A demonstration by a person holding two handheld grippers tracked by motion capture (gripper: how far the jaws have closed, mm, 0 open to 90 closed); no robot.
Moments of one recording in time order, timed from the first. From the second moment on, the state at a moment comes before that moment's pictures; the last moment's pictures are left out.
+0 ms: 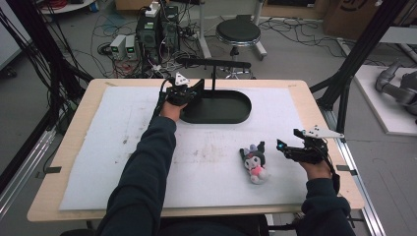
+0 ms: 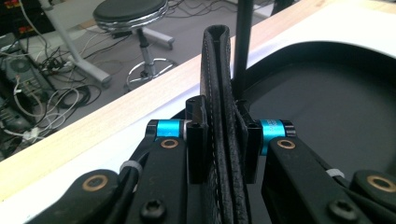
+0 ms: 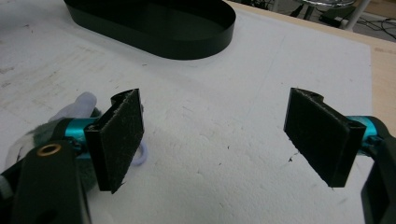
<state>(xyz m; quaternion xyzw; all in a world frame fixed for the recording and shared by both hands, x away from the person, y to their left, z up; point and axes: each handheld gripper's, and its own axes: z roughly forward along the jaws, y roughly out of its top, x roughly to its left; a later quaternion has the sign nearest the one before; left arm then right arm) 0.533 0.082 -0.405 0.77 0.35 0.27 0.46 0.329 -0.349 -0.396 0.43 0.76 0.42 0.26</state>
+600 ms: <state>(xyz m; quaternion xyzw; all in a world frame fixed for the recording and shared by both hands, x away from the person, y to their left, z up) 0.527 0.065 -0.415 0.76 0.39 0.21 0.47 0.325 -0.350 -0.395 0.43 0.76 0.42 0.26</state>
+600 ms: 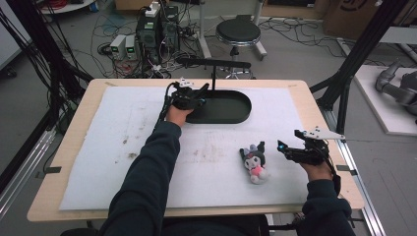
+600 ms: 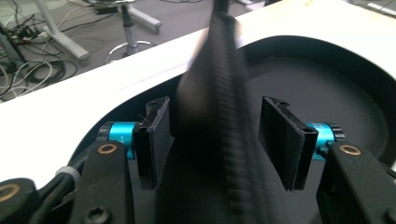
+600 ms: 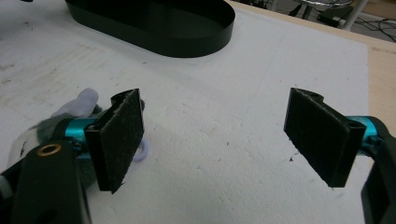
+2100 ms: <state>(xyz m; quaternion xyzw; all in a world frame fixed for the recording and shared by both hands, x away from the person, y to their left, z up) 0.491 0.080 -0.398 0.74 0.40 0.17 0.51 0.324 -0.347 -0.395 0.42 0.76 0.42 0.26</state>
